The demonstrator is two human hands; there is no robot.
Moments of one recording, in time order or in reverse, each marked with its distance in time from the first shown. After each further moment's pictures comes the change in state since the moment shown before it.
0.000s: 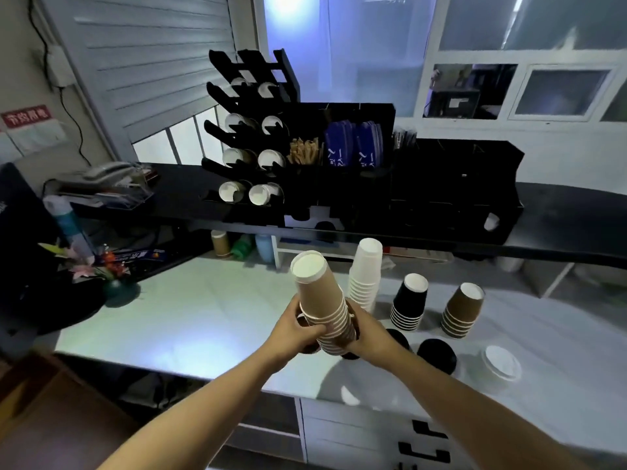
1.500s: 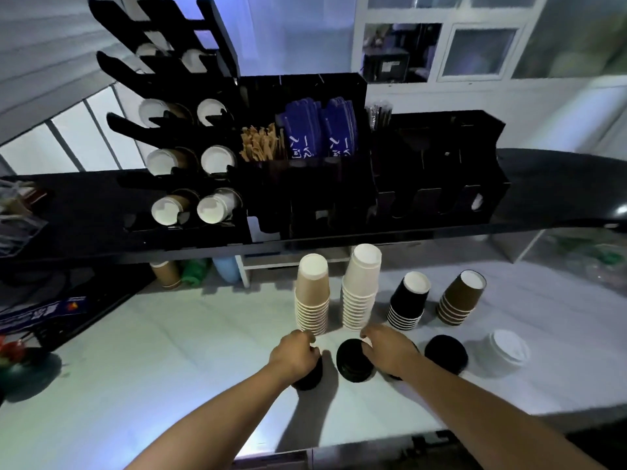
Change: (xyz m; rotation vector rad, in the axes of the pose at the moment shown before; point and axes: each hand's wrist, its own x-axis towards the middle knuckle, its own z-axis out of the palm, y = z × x) left_hand 0.150 -0.069 -0.026 1.034 -0.299 -0.089; right_hand 0.085 0.087 0.009 -0.688 0.001 0.419
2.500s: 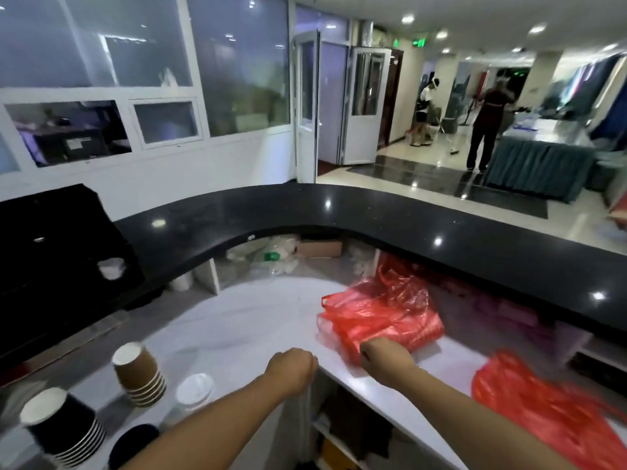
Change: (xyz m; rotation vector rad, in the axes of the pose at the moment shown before) left_hand -0.075 0.583 0.225 0.619 -0.194 0.944; right_hand -0.427 0.441 -0.065 0.063 0.311 0.781
